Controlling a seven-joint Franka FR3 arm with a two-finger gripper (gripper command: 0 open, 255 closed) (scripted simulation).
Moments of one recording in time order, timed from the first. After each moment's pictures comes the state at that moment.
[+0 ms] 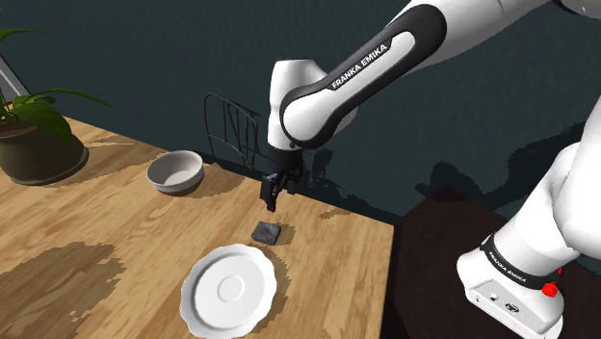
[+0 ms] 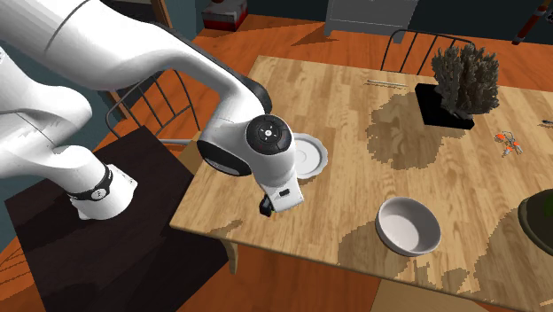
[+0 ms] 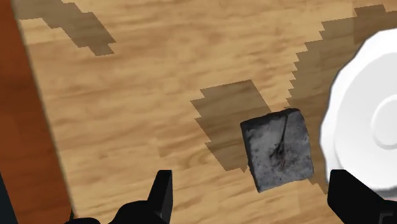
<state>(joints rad) 0.28 0.25 0.33 -2.17 0.26 2.39 0.03</state>
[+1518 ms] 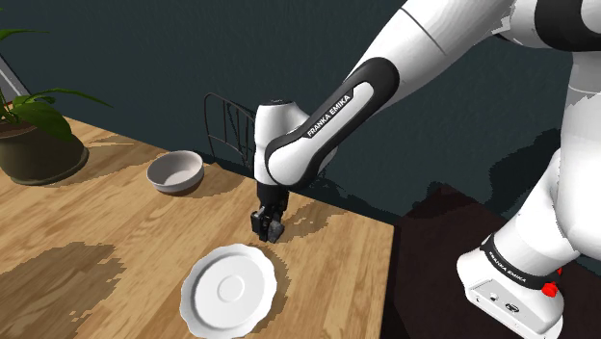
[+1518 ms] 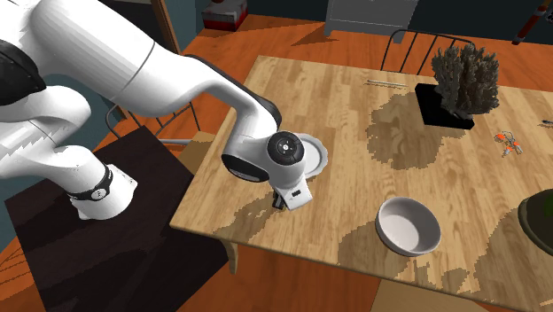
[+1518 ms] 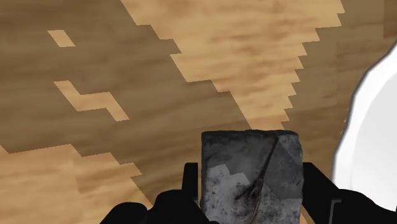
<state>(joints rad) 0.35 0.45 0.34 -2.11 0.22 2.51 0.03</state>
